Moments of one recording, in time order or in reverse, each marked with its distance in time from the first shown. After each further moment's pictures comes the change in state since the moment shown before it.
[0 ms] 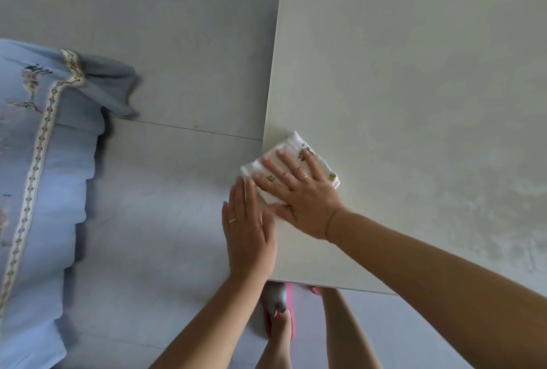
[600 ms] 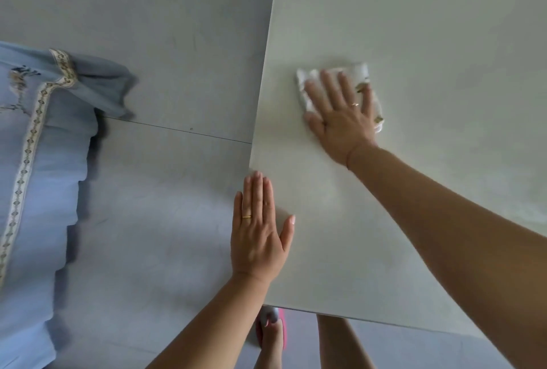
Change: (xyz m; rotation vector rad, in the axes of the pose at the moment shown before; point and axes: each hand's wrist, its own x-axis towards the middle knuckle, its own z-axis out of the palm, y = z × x) left_hand 0.030 0.014 0.037 0.389 -0.030 0.226; right_hand 0.066 0.139 -0.023 0.131 0.075 0.474
